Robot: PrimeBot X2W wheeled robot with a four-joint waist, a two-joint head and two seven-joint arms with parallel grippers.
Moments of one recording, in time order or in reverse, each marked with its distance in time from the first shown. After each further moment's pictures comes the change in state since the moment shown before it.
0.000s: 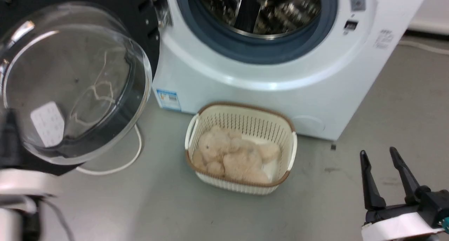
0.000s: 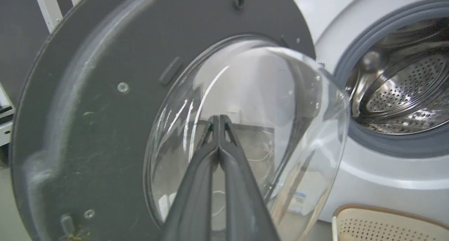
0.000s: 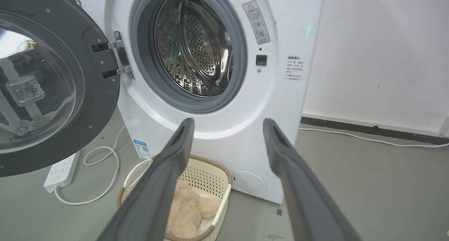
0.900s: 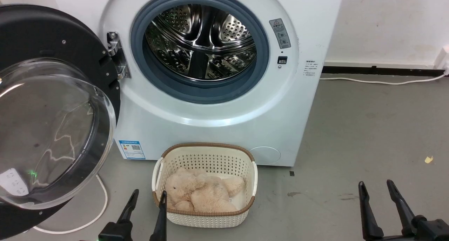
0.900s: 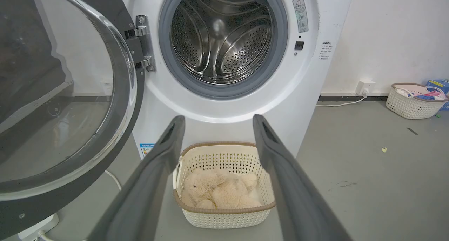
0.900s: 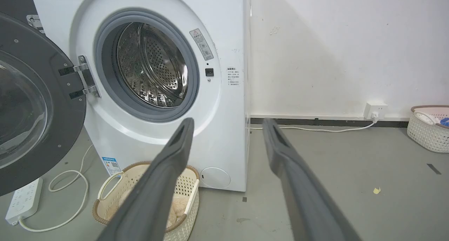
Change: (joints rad) left arm 0.331 -0.271 -0.352 -0.174 0.115 0.067 0.055; right arm 0.132 0.000 0.015 0.008 0.044 0.000 -0.016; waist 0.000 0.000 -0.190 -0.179
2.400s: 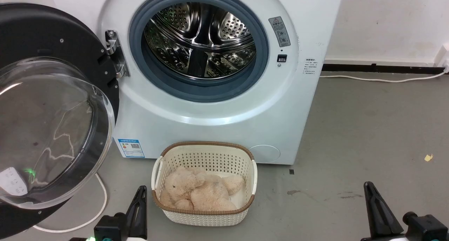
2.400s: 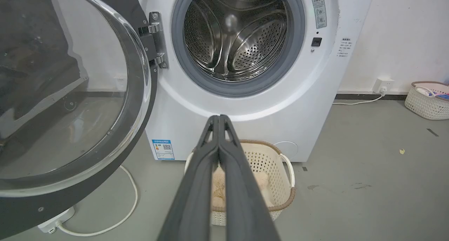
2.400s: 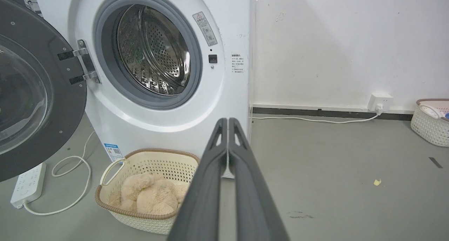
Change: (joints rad) left arm -0.014 -0.023 0.053 0.000 0.035 0.009 0.046; right arm -0.013 0.000 0.017 0.017 -0.019 0.000 0.044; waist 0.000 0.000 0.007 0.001
